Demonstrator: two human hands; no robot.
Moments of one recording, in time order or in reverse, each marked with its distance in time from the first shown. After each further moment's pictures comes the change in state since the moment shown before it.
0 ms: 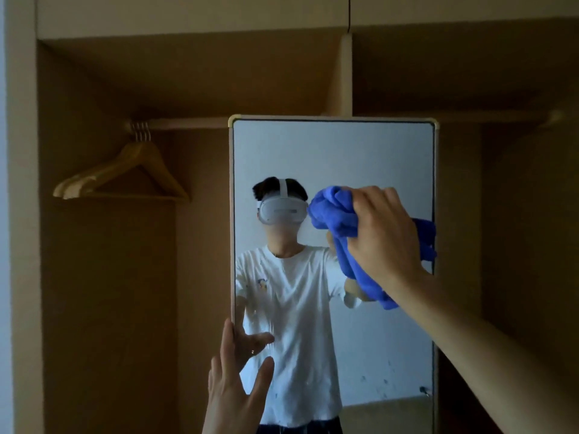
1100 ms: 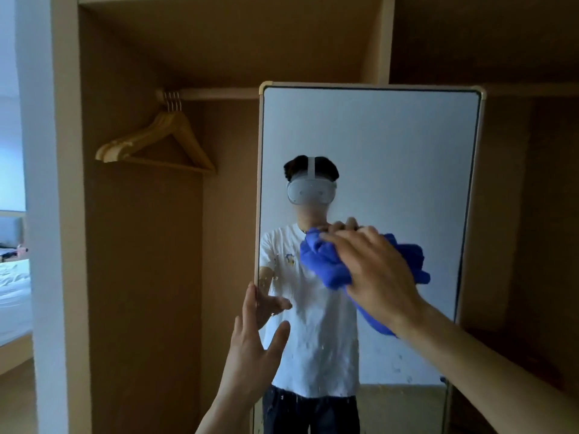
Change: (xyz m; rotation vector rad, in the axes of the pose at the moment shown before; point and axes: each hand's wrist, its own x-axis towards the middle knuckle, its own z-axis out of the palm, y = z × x) left_hand -0.002 0.000 -0.009 0.010 -0.061 0.032; right_hand -0.075 -0.043 0.019 0.260 -0.125 -0.255
